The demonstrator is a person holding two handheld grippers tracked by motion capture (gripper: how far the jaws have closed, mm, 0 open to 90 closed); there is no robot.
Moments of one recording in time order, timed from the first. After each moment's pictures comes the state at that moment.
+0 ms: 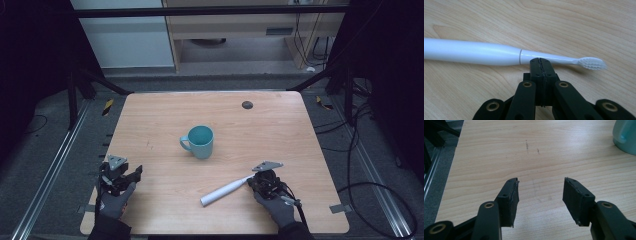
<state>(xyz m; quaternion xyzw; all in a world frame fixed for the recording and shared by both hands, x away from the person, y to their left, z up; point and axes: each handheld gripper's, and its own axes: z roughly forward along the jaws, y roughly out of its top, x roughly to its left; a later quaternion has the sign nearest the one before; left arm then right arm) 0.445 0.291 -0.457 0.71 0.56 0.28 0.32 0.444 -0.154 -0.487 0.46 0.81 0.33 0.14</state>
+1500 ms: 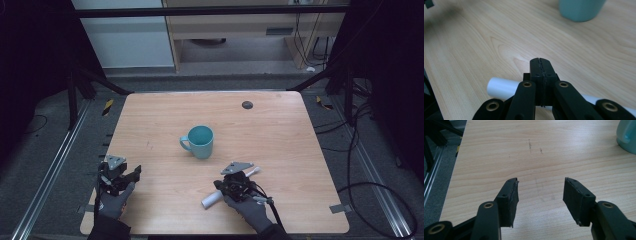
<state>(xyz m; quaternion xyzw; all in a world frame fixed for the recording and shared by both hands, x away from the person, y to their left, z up) 0.445 0.294 -0.456 0.70 0.57 0.29 0.32 0.434 -0.069 -0.467 0.37 0.84 0.40 0.08</state>
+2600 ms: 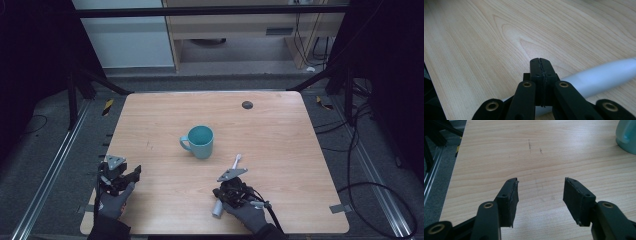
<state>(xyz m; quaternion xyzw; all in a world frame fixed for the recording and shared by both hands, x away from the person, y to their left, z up) 0.445 0.294 -0.456 0.71 0.56 0.29 0.32 0.426 -0.067 -0.482 0.36 0.86 0.36 0.07</state>
